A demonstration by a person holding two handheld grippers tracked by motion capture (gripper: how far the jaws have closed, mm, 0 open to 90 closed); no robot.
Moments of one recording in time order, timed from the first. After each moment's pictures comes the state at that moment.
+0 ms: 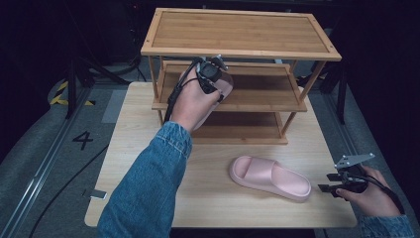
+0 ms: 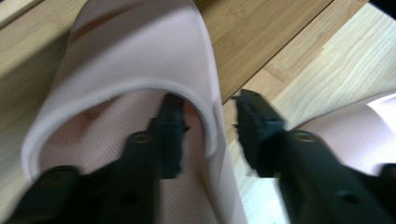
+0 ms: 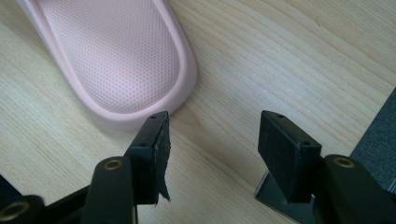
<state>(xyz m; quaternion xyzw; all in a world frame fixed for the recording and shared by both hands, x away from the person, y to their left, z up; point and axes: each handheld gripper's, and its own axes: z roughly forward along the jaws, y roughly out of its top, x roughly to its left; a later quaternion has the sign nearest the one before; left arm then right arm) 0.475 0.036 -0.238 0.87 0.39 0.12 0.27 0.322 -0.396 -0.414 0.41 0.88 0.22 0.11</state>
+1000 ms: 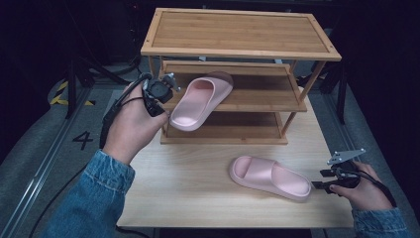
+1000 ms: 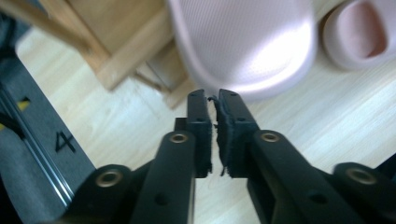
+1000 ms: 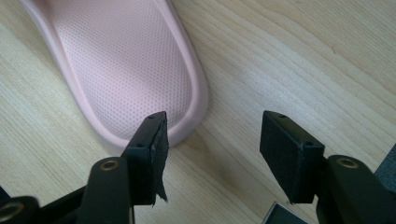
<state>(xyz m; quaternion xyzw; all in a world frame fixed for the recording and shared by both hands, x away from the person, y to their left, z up) 0.397 0.142 -0.219 0.90 0.41 0.13 0.13 0.334 -0.382 -0.414 0.39 0.89 0.22 0.10</state>
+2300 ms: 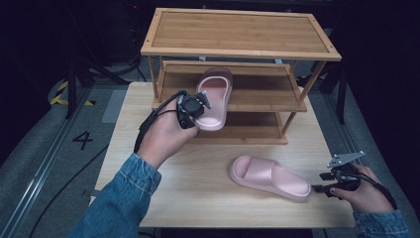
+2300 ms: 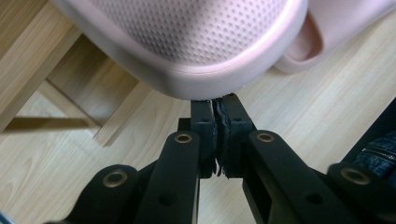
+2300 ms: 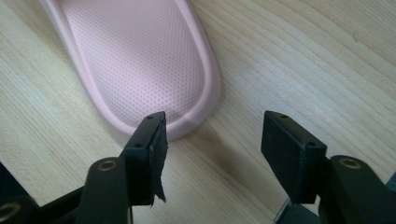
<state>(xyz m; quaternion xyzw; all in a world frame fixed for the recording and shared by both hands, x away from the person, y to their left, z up) 0.402 0.071 -0.258 0.93 0.33 0.07 0.15 0.330 -0.383 -0.419 0.39 0.89 0.22 0.08</state>
